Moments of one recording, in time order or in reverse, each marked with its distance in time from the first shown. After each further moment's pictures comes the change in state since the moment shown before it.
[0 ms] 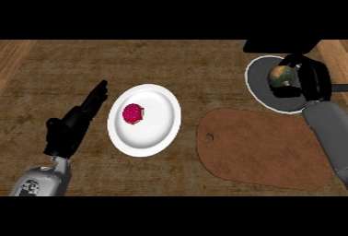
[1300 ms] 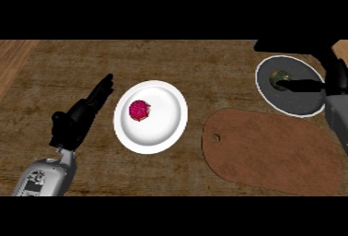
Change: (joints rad) left arm -0.059 -0.022 0.003 0.026 -0.014 -0.023 -0.011; right arm -0.174 -0.064 -0.317 0.388 -0.230 0.306 -0.189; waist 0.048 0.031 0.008
